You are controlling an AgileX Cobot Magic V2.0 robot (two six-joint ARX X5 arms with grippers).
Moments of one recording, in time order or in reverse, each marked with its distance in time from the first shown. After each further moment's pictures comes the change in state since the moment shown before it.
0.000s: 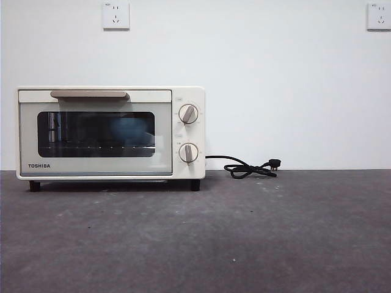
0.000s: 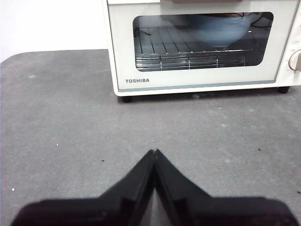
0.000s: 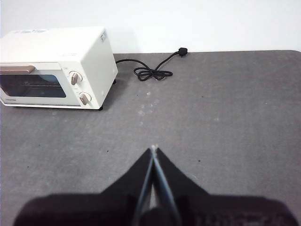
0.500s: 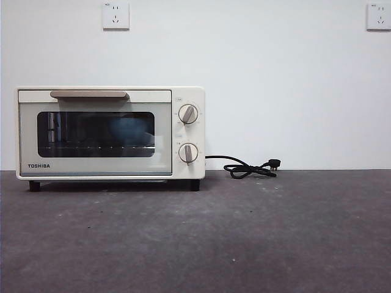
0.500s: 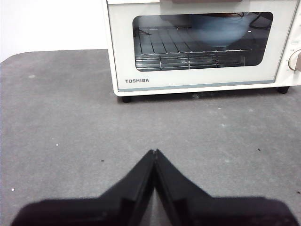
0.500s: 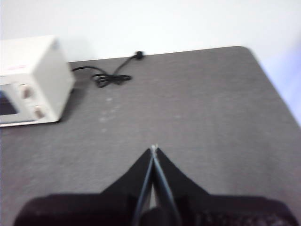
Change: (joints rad) left arm 0.000 0.000 0.000 0.000 0.000 0.000; right arm -0.228 0.000 0.000 0.000 -0.003 -0.031
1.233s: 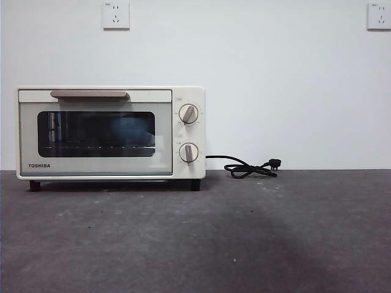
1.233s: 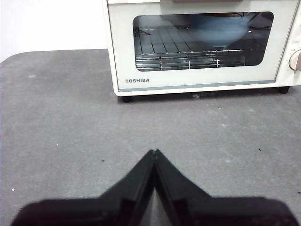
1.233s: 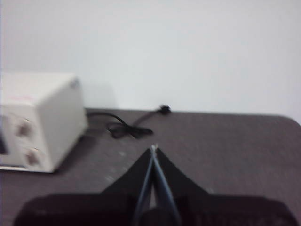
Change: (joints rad) left arm 0.000 0.000 0.000 0.000 0.000 0.000; right arm -0.558 -0.092 -0.819 1.083 -0.630 -0.293
